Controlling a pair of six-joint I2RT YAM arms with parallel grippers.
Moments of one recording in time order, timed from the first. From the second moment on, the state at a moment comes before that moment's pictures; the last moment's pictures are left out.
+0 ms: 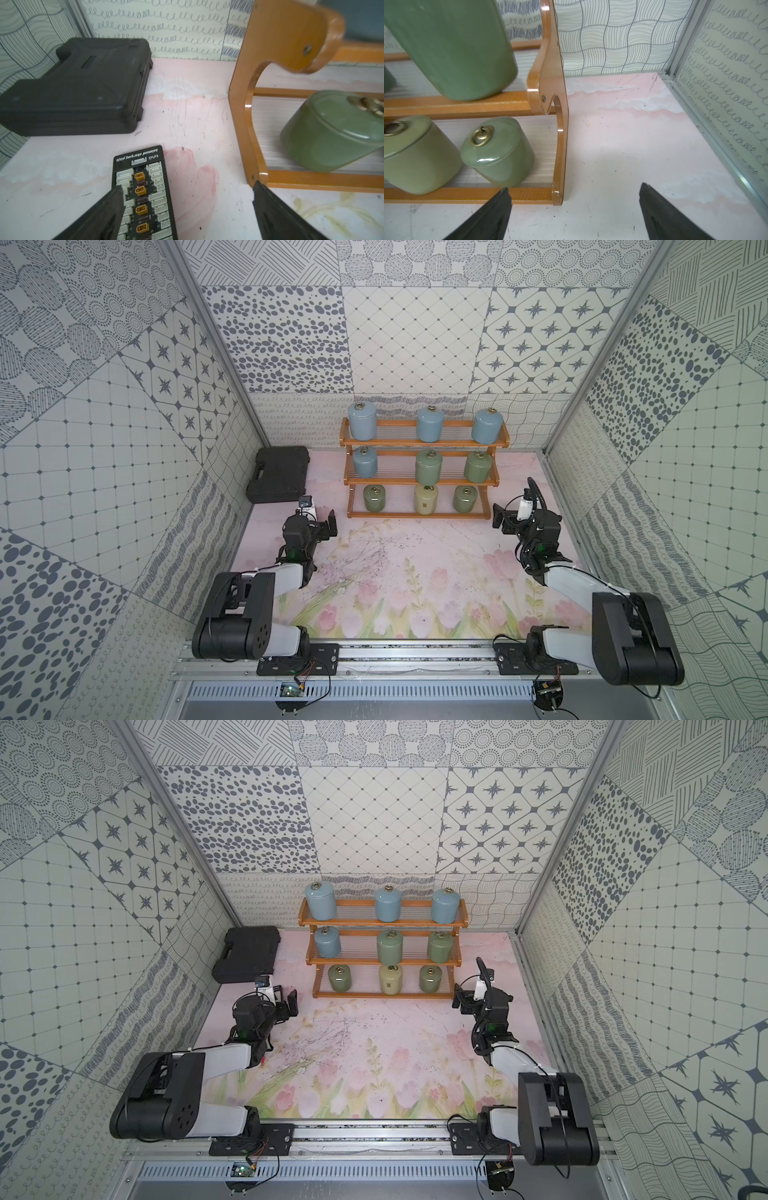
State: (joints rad) left arm -0.05 1.35 0.37 0.66 -0.01 -0.03; right arm 0.01 1.19 0.43 0.48 -0.04 0.07
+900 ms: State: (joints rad) left arm -0.15 1.01 0.53 0.26 0.22 -0.17; right arm 0.33 1.17 1.30 -0.36 -0.05 0.03
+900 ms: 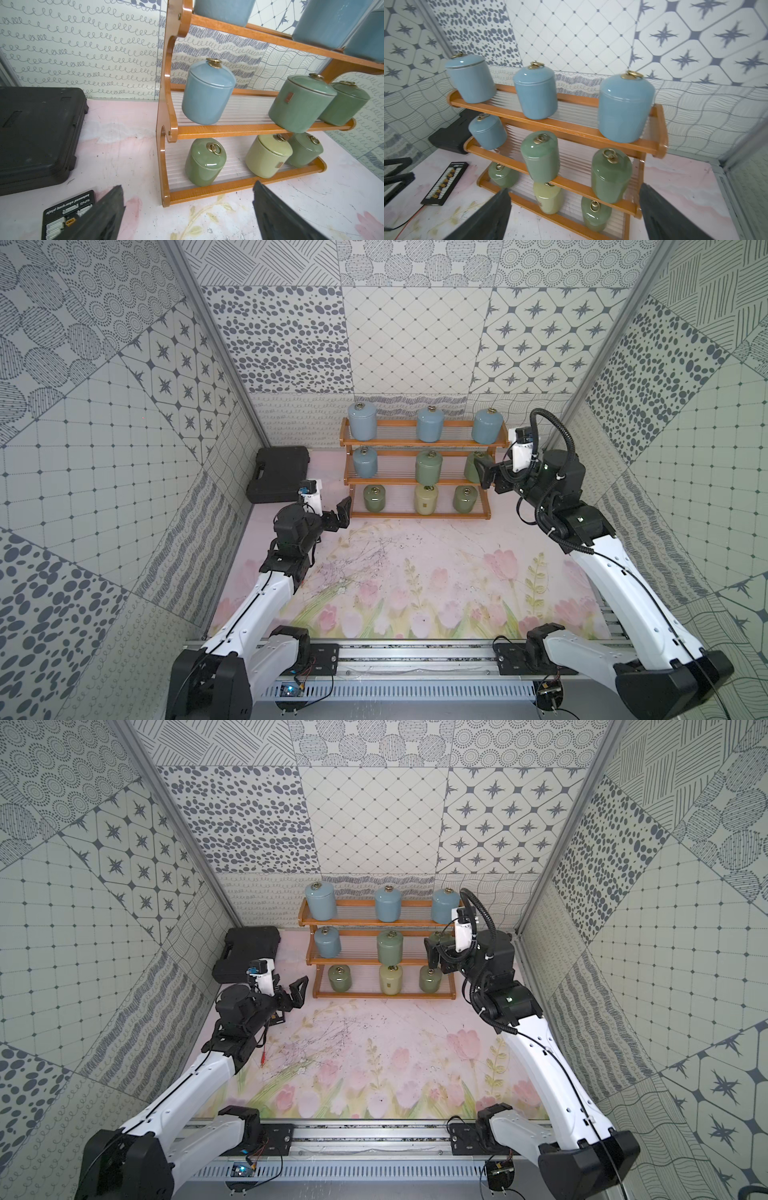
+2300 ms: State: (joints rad) left arm -0.20 1.05 0.53 0.25 0.31 -0.21; right arm 0.48 2.18 2.67 -0.88 0.04 0.12
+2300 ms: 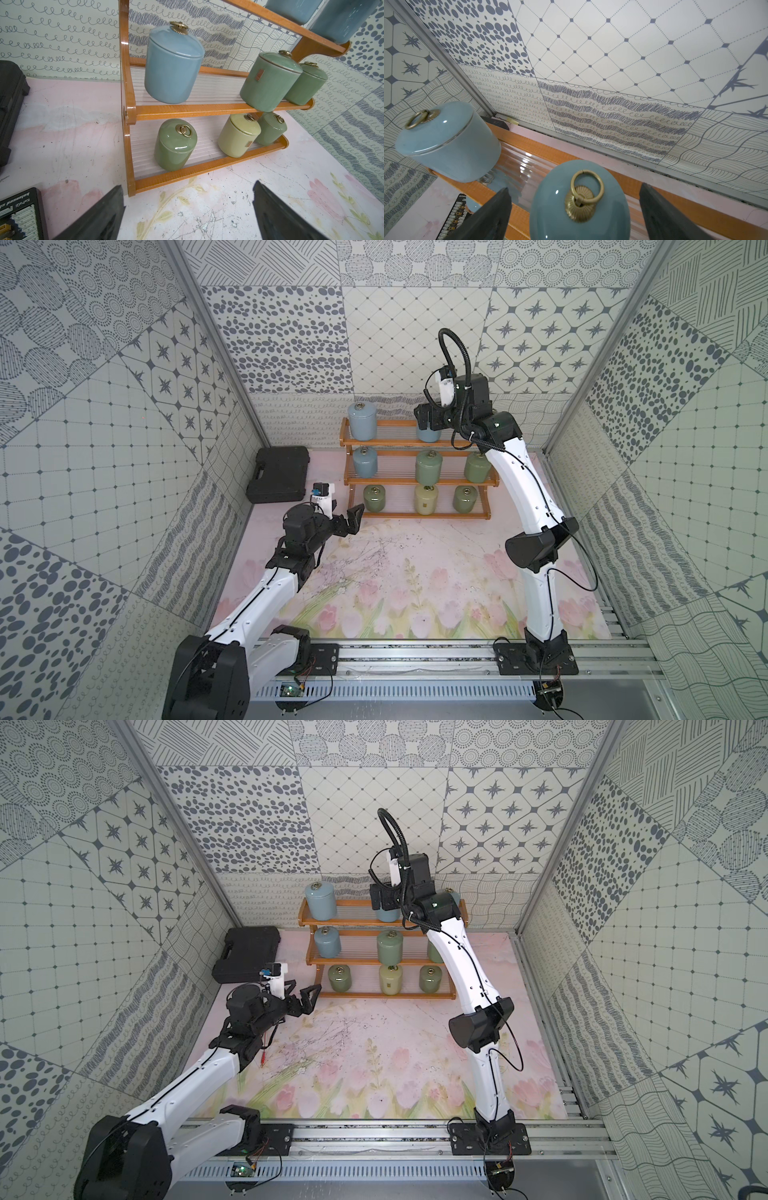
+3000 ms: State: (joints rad) left arm -0.21 1.06 0.50 0.26 0.33 -0.24; right arm 0.48 2.23 2.68 -0.89 0.05 0.12
